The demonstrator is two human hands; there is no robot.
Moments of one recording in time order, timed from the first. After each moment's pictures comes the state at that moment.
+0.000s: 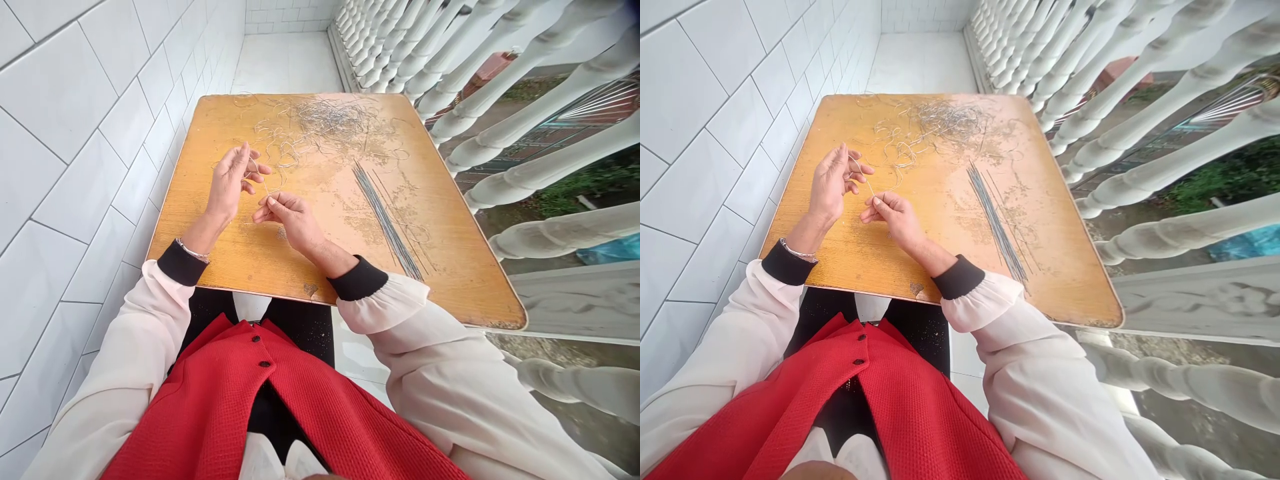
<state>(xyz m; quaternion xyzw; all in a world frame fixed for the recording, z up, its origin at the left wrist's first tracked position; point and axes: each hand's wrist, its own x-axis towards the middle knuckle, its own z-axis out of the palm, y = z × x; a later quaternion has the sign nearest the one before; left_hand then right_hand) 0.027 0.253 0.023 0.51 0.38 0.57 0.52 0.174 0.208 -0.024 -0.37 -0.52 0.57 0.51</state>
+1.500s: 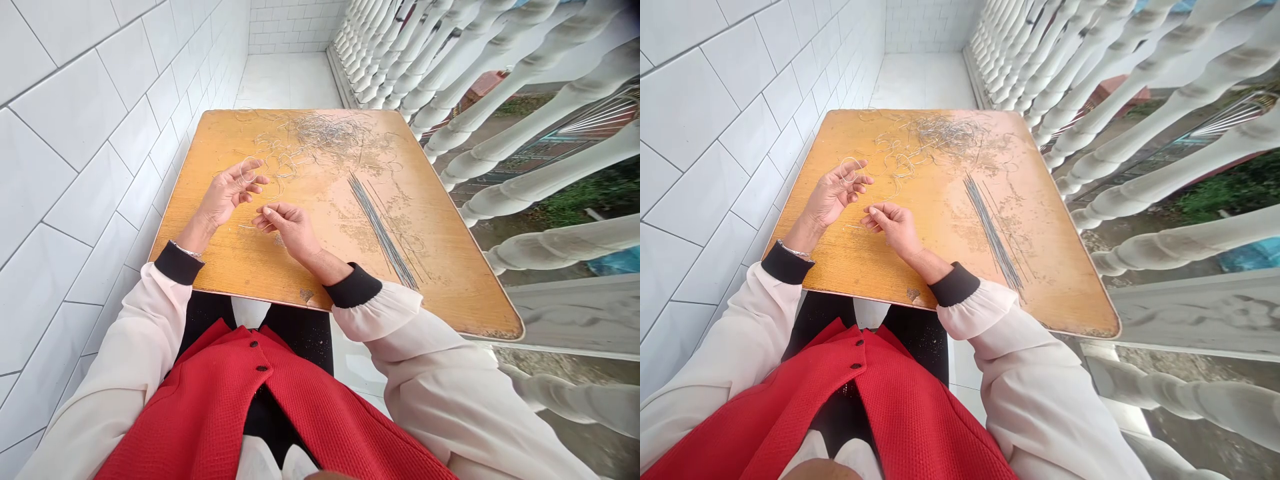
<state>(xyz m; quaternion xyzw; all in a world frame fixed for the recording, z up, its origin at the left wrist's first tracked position) 0.000 0.263 0.015 0.56 0.30 0.48 0.61 0.174 0.208 -0.026 -0.42 -0.54 0.52 0.51</state>
